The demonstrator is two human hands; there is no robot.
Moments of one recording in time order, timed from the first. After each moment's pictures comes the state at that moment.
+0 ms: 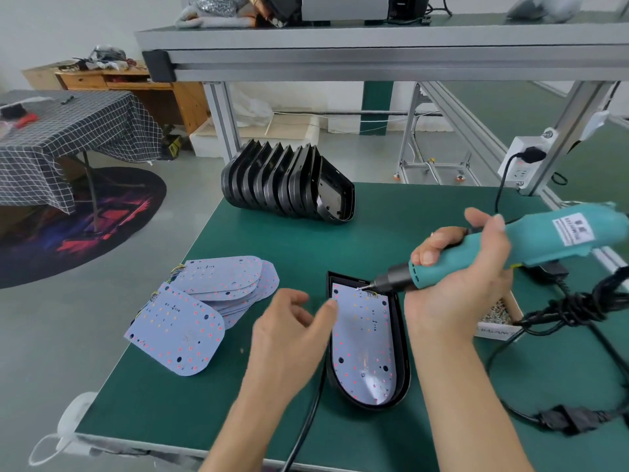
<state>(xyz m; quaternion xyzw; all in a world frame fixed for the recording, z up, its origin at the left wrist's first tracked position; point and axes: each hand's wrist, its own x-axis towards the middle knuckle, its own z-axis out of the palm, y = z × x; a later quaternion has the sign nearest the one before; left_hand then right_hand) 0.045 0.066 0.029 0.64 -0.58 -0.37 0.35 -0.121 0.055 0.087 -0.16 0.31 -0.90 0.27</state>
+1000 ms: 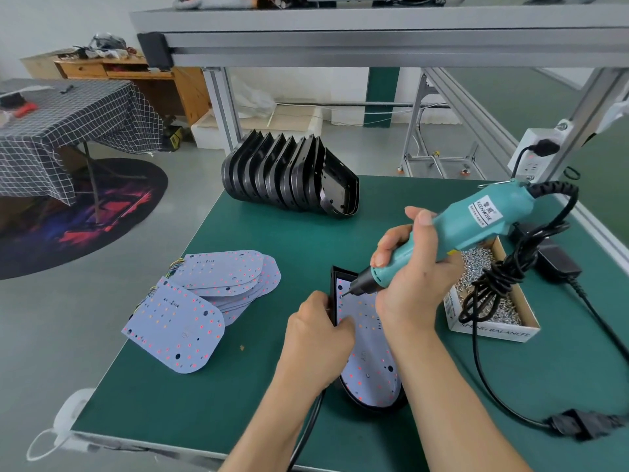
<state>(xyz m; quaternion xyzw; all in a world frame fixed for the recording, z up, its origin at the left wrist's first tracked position) 0.015 0.054 0.015 0.63 -0.62 -0.38 0.27 -0.098 0.023 0.058 -0.25 0.36 -0.85 0.30</state>
